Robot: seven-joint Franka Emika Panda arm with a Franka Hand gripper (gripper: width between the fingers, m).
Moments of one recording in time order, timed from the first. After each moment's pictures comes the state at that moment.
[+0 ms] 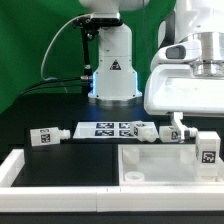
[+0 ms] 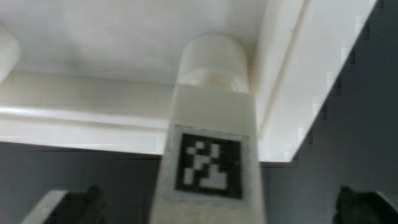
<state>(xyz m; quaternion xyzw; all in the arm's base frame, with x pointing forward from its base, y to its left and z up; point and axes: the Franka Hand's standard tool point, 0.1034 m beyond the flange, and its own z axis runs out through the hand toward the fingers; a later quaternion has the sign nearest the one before) 0.626 0.107 0.087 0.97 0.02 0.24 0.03</state>
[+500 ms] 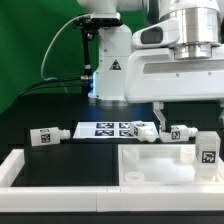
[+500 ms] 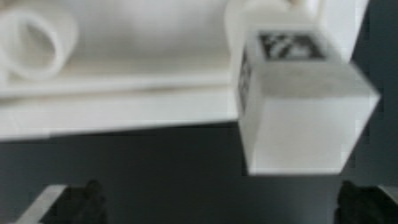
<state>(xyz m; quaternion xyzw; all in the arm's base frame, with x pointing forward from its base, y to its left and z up) 0.651 0.086 0.116 0.99 -0.05 0.08 -0.03</state>
